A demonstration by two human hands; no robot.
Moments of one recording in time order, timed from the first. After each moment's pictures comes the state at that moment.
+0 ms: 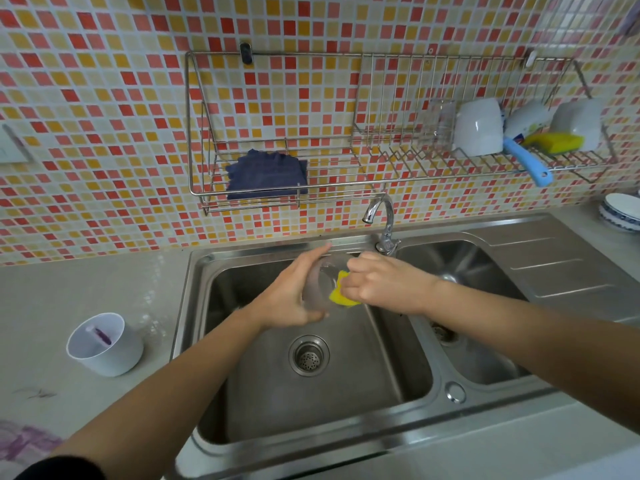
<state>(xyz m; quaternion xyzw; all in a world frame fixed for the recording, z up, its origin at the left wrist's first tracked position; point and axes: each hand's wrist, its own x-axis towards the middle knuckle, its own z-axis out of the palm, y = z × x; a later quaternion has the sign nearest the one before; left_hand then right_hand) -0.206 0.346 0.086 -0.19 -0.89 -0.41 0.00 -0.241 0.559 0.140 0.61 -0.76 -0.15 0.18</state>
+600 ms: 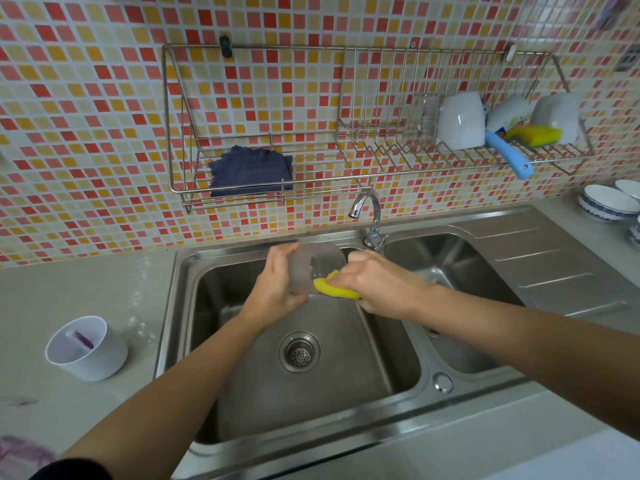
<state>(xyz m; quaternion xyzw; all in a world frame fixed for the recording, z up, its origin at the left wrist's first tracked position) -0.206 0.363 0.072 -0.12 -0.90 -0.38 0.15 -0.226 0.559 0.134 0.50 -0.86 0.01 0.05</state>
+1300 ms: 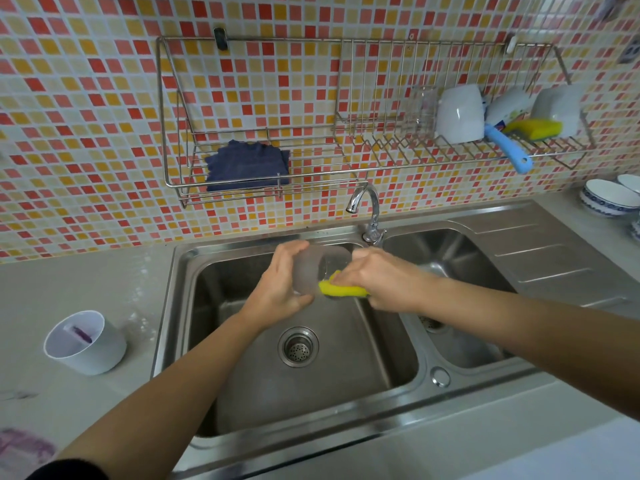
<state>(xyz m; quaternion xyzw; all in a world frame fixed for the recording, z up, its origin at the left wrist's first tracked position) -0.206 0.365 0.065 -0.19 -0.89 -0.37 0.16 -0.224 0.571 0.144 0.49 -0.87 -0.01 -0.02</state>
